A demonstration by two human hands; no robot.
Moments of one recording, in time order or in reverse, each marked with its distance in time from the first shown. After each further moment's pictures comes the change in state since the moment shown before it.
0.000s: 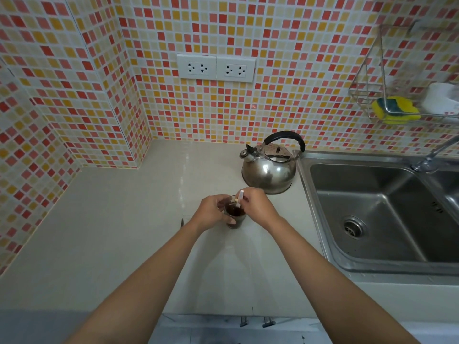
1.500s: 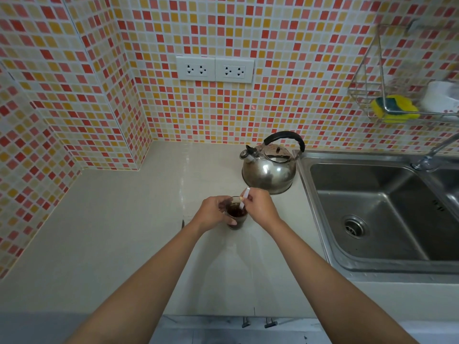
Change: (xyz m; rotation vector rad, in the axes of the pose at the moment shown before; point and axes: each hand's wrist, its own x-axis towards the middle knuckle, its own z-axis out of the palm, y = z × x) left_hand -0.001 0.003 -0.001 0.048 -0.029 0.025; right_hand 0.002 0.011 0.006 0.083 0.131 0.081
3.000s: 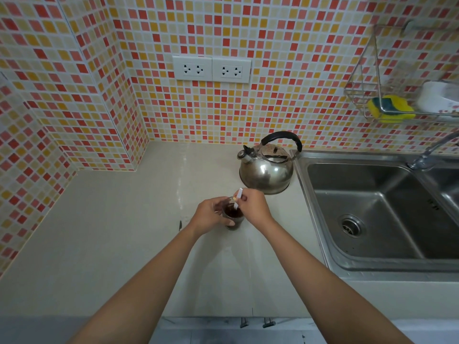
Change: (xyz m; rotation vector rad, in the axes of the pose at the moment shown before) left_hand 0.000 -0.011 0.002 -0.145 0.019 -0.042; right_hand 0.001 -0.006 0.008 0.025 0.014 0.025
